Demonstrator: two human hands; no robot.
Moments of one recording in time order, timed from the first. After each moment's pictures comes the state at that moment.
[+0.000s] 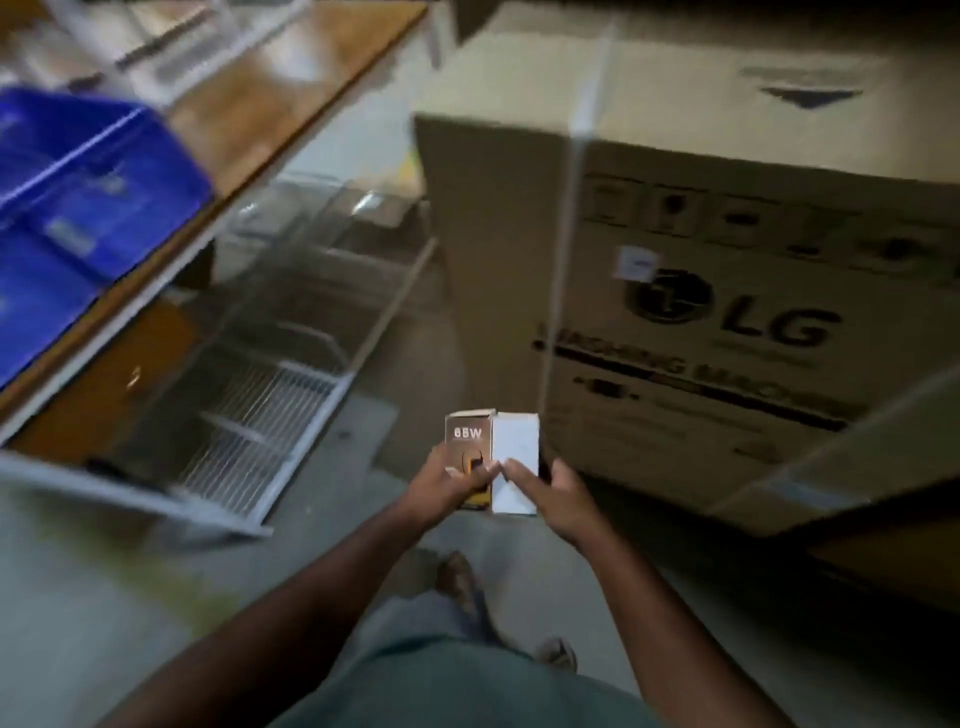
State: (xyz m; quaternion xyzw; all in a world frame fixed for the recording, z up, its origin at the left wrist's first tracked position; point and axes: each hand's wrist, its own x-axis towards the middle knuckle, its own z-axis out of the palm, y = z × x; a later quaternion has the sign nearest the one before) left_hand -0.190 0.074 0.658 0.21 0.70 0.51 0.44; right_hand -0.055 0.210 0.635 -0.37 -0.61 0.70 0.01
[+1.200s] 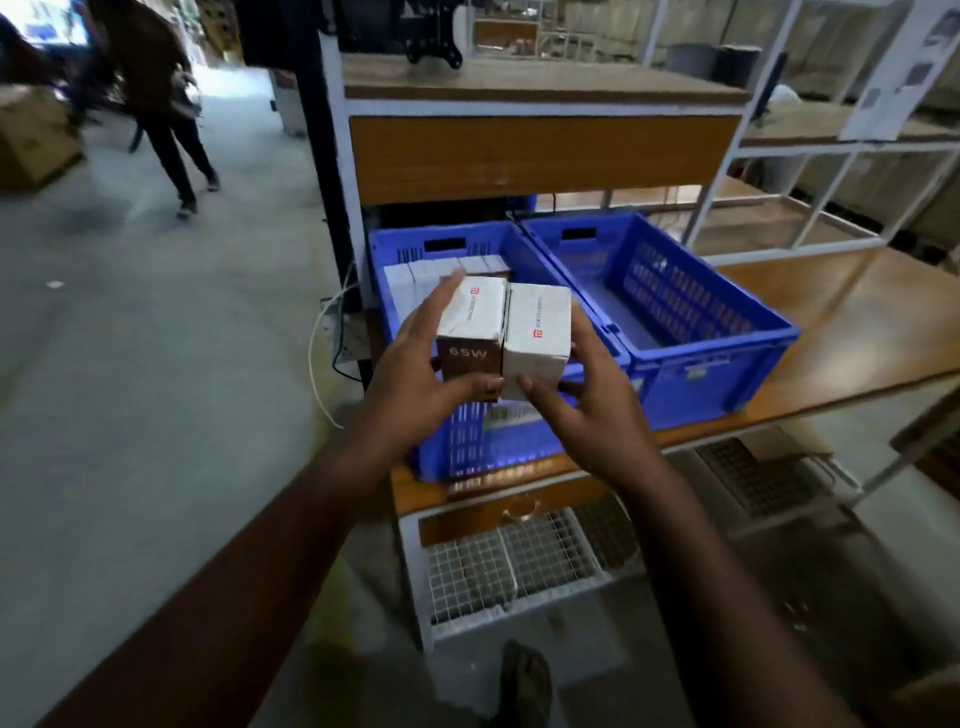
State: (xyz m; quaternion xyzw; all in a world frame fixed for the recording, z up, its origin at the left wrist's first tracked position) left_hand -0.682 -0.393 0.866 0.08 0.83 0.51 -0.20; right_hand -0.706 -0.176 0.861 0.26 -0.82 0.50 0.10
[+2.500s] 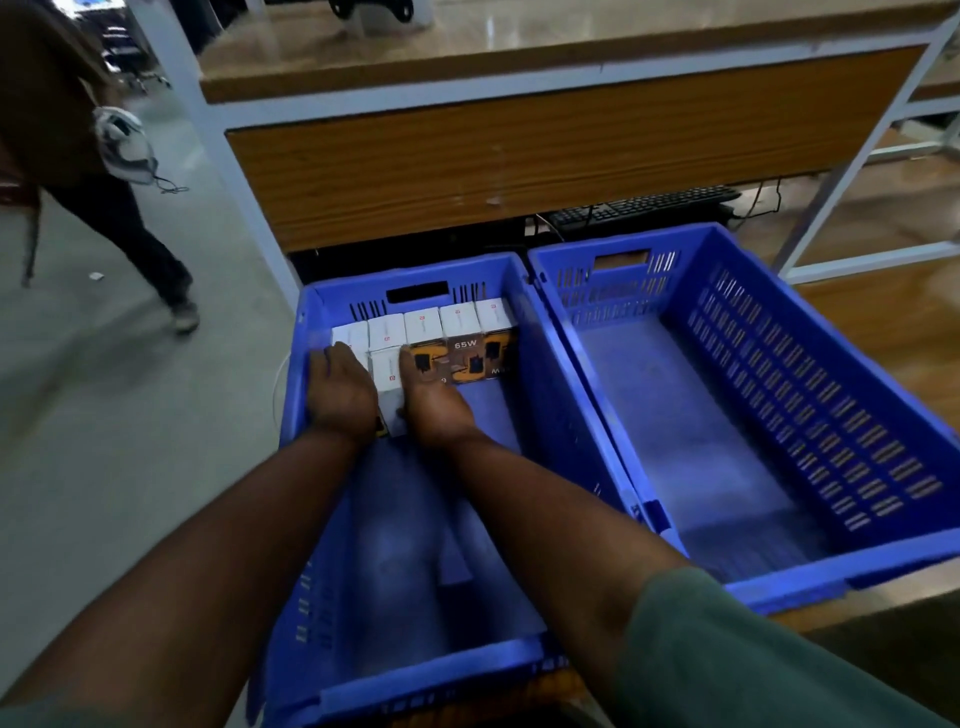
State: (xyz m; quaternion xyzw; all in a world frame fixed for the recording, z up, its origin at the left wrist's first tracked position) left_hand -1.033 -0.485 0.751 -0.20 0.96 -0.21 0.05; right_hand -1.072 -0.358 0.731 0.30 -0.90 0.27 -0.14
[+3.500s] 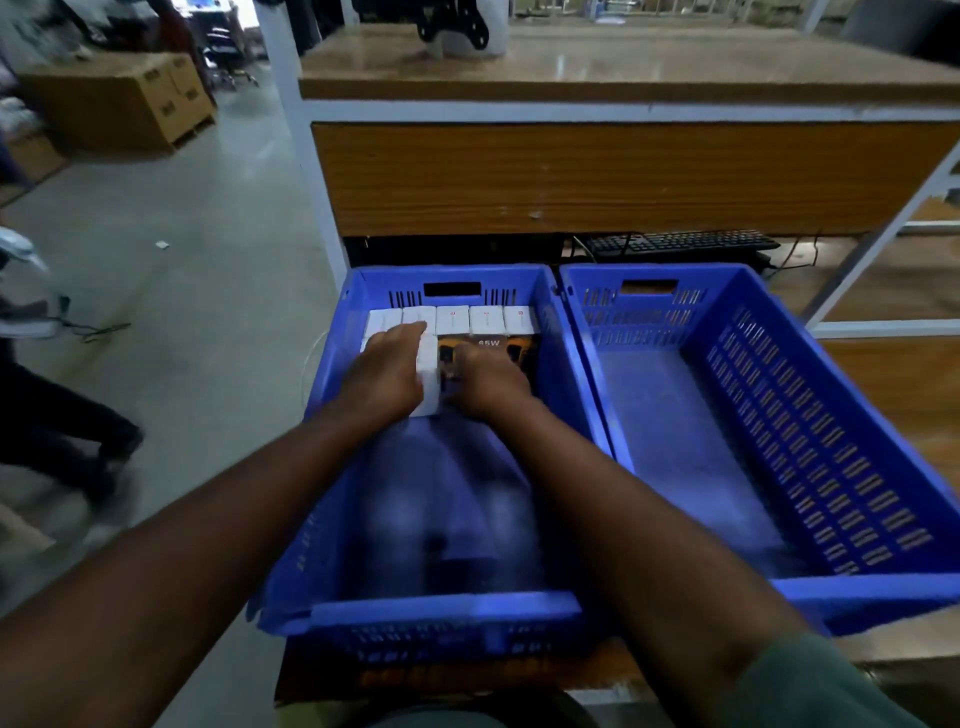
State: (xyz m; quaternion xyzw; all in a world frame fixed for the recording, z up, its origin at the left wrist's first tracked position) left_hand -0.995 -0.447 0.800 -0.16 0.96 0.18 -0.12; right_hand -1.071 -0.309 0.791 0.32 -0.93 0.17 -0.06
